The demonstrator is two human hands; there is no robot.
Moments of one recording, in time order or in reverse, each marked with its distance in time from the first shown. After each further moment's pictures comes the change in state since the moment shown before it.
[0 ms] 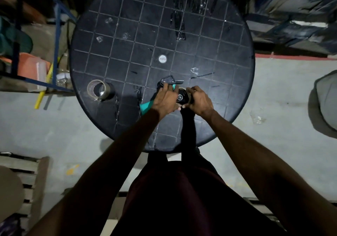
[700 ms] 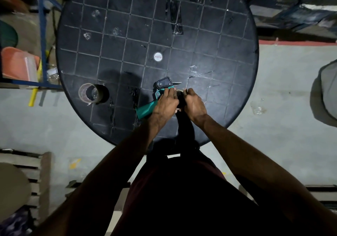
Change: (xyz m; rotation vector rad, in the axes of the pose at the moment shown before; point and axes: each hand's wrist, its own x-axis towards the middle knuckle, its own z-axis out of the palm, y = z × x) left_hand 0.020 0.012 0.018 0.120 -0.035 0.057; right_hand 0.017 -0.008 0.014 -0.008 -0.045 0.033
